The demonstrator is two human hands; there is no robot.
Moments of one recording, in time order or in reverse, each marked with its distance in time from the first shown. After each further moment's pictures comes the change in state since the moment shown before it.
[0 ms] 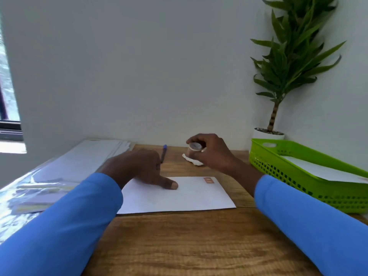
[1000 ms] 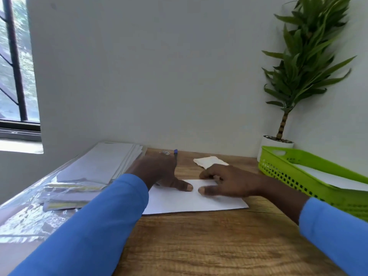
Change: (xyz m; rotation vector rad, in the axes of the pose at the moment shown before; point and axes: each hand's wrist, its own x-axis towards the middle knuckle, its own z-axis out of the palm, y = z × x) left_hand -0.002 0.005 0.003 0.055 0.009 -0.009; right_hand -0.048 -0.020 -0.020 -0.379 -0.608 0.062
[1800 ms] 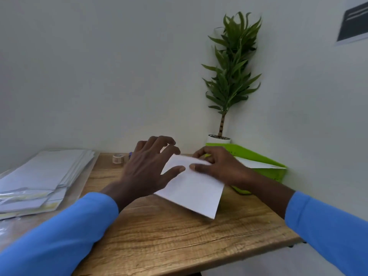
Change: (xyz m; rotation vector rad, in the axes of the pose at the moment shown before) left_hand -0.028 0.073 0.019 -0.082 1.010 0.592; right_hand -0.115 0.011 -0.026 0.460 0.558 0.138
